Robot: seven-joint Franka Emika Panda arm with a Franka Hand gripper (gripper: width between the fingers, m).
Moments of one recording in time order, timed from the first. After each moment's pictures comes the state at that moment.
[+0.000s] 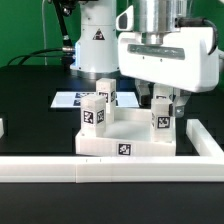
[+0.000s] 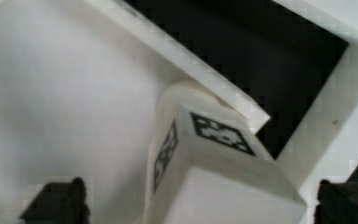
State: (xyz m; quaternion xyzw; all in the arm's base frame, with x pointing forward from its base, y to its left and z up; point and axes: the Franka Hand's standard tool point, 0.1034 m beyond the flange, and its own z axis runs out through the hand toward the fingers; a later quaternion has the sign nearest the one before) arm 0.585 0.074 0.076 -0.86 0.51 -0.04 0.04
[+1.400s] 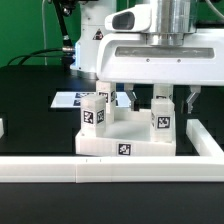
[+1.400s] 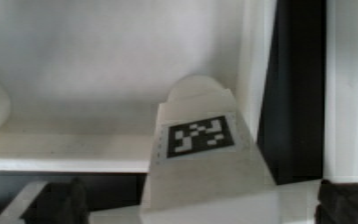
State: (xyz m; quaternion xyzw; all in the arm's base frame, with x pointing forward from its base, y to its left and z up) arm 0.587 0.077 0.075 -1.00 0.07 -0.06 0.00
